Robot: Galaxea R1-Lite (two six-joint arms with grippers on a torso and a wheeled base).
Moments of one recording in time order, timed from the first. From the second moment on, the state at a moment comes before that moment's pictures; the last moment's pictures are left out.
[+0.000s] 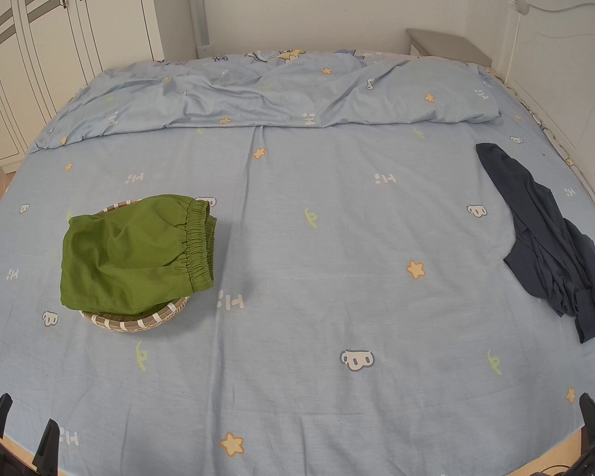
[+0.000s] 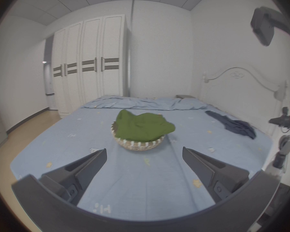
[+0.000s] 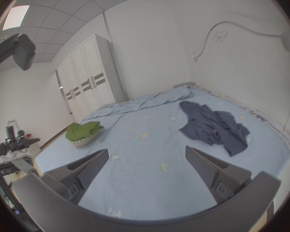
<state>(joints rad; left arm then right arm) 0.01 0.04 -0.10 0.06 -0.04 -0.02 0.19 0.10 -0.12 0.07 0.03 0.14</state>
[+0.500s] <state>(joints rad) 0.01 0.01 -0.02 0.00 0.02 -0.01 -0.01 0.05 -0.02 -0.02 -0.10 0.02</state>
